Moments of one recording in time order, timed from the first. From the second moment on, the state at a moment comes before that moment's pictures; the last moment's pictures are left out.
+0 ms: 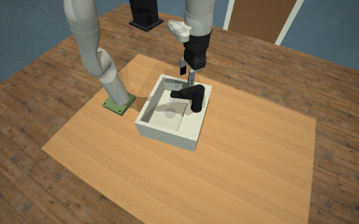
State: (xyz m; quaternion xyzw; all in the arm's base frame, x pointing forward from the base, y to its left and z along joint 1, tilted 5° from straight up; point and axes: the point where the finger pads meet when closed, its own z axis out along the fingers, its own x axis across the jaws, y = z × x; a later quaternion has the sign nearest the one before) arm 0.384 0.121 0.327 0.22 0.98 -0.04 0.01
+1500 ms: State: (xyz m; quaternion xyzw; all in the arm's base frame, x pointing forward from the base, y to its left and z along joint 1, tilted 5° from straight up) arm 0.384 0.117 0.277 0.22 0.98 -0.04 0.01
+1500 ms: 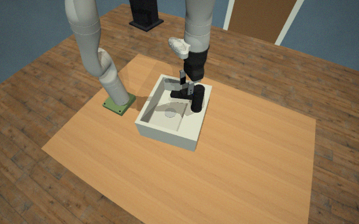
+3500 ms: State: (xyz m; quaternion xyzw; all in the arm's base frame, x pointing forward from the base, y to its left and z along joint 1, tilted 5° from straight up) arm 0.384 0.116 0.273 0.22 0.98 -0.04 0.01
